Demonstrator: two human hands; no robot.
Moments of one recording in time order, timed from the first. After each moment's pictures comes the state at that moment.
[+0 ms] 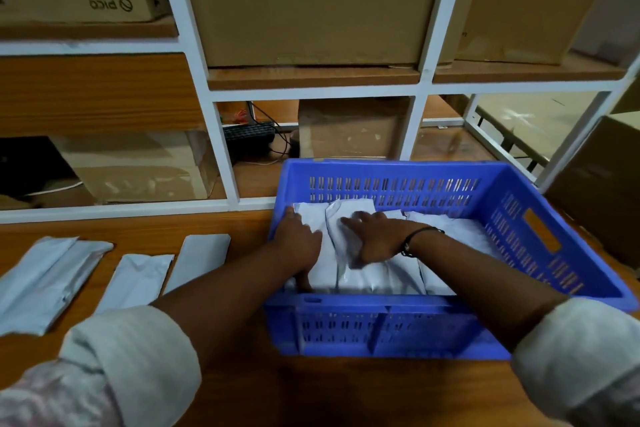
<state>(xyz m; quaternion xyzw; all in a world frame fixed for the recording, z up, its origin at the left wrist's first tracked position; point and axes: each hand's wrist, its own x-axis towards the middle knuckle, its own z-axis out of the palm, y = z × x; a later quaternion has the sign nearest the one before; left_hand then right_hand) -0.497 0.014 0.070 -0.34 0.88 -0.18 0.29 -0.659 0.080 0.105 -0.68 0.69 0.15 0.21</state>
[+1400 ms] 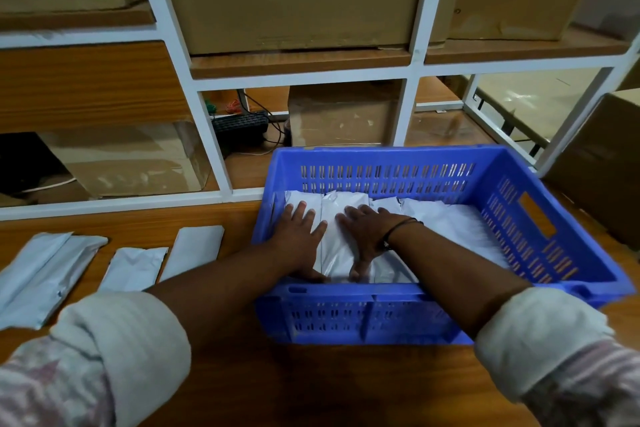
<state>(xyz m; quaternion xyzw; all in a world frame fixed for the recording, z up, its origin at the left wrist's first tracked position) -0.503 0.020 0.049 -0.33 0.89 -0.13 0.28 -0.676 0.063 0.064 -0.70 0.65 0.22 0.17</state>
